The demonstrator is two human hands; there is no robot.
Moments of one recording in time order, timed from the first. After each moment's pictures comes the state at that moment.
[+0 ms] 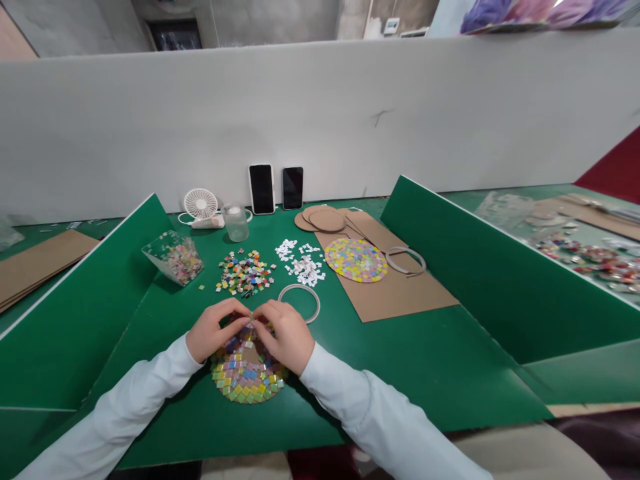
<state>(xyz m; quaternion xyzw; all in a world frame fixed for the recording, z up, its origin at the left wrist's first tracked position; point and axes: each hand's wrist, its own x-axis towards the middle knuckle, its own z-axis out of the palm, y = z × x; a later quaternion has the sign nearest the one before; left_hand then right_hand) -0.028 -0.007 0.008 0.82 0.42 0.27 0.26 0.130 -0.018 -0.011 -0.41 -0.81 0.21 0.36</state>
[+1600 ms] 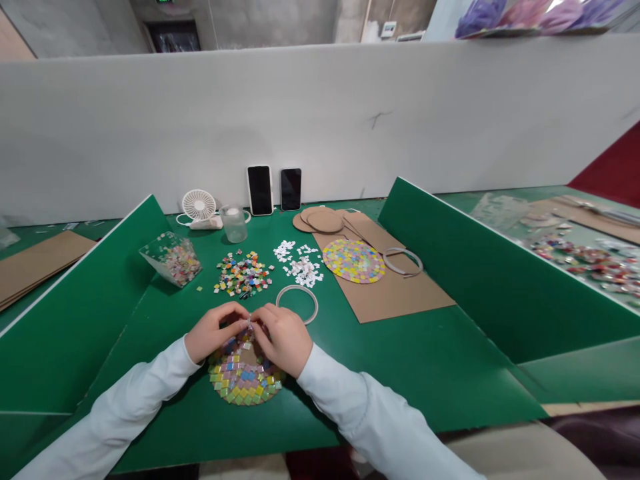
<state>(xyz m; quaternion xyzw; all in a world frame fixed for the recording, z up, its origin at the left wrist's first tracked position) -0.025 -0.006 0.004 0.74 0.48 0.26 0.40 0.132 -0.020 -0.008 -0.42 -0.83 0.15 0.33</state>
